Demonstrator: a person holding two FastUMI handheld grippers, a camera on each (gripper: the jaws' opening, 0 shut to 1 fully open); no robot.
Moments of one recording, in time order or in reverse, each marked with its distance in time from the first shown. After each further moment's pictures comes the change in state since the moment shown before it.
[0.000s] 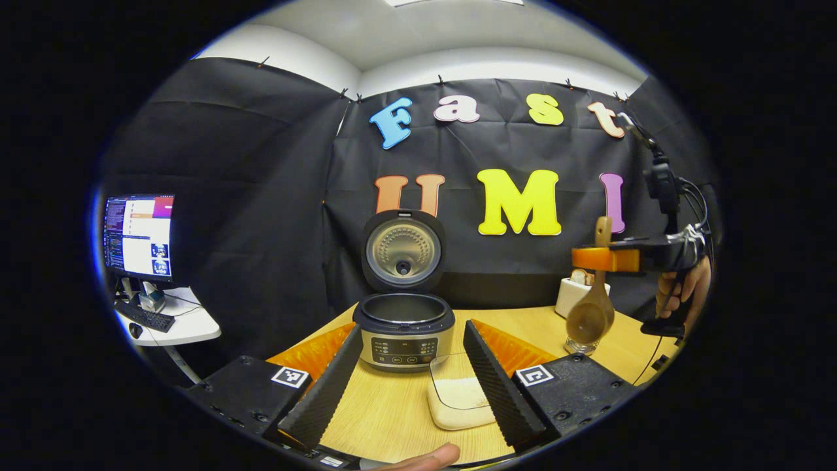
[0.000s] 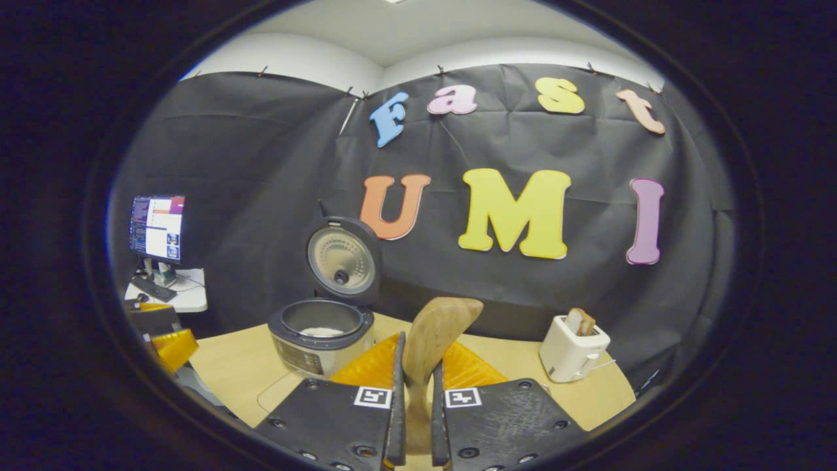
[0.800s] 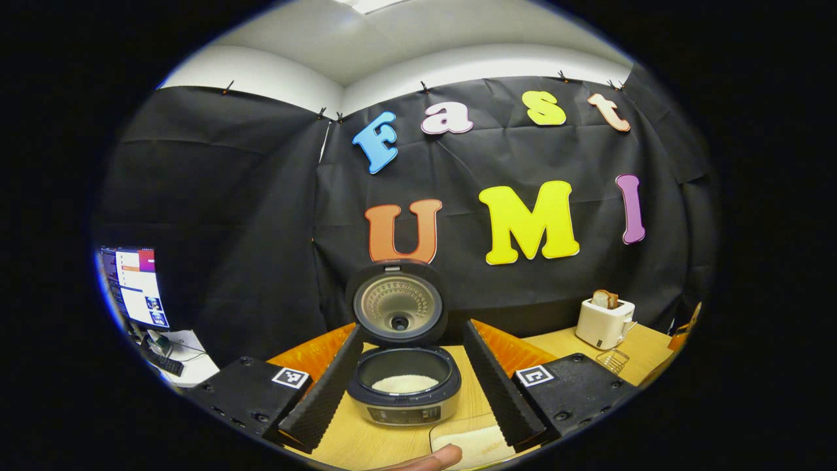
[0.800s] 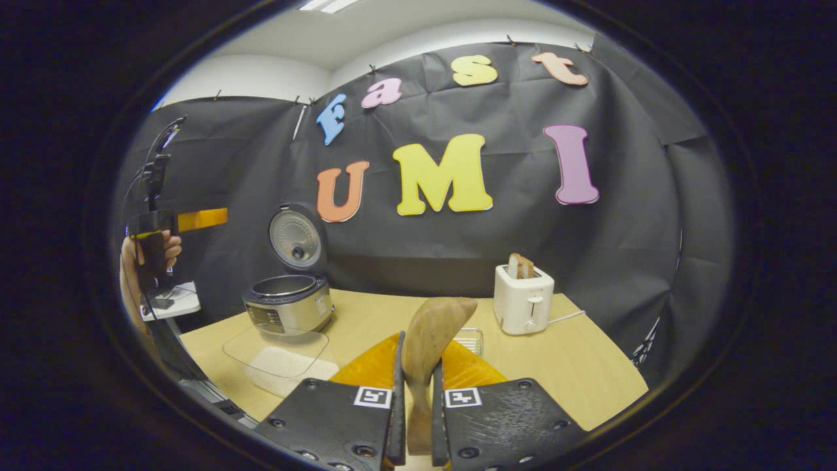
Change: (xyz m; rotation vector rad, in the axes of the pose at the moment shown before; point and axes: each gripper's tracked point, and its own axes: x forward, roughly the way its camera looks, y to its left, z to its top) left arm 0.130 -0.024 0.104 0.119 -0.063 0.017; right arm -0.085 -0.124 -0.097 0.186 0.044 -0.081
